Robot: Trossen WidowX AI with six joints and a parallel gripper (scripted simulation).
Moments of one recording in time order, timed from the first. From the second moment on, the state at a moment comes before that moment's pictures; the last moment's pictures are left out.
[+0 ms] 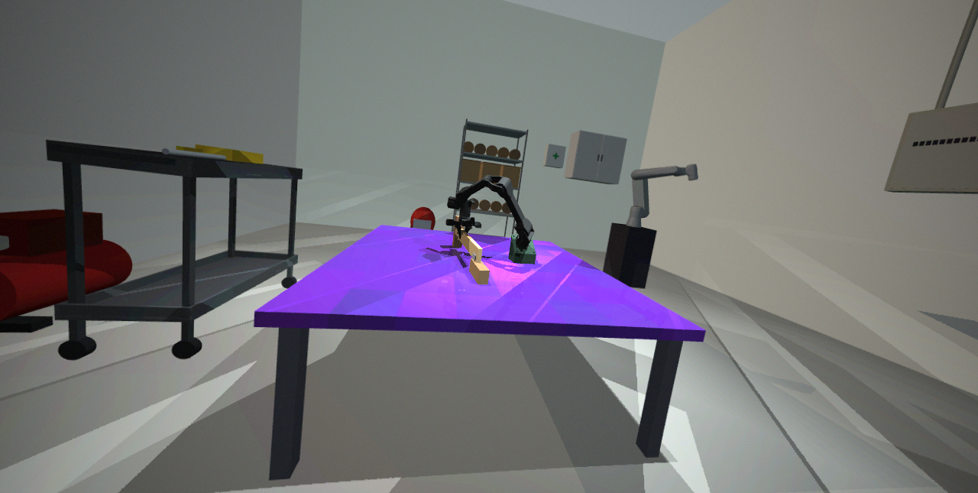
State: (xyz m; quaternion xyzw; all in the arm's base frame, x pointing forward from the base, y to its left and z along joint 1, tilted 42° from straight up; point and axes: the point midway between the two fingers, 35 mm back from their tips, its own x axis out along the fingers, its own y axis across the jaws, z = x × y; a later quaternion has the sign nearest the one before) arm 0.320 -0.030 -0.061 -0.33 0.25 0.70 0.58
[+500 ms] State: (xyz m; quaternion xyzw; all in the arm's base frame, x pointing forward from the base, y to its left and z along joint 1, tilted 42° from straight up) arm 0.320 -0.033 -0.064 -0.33 0.25 0.70 0.58
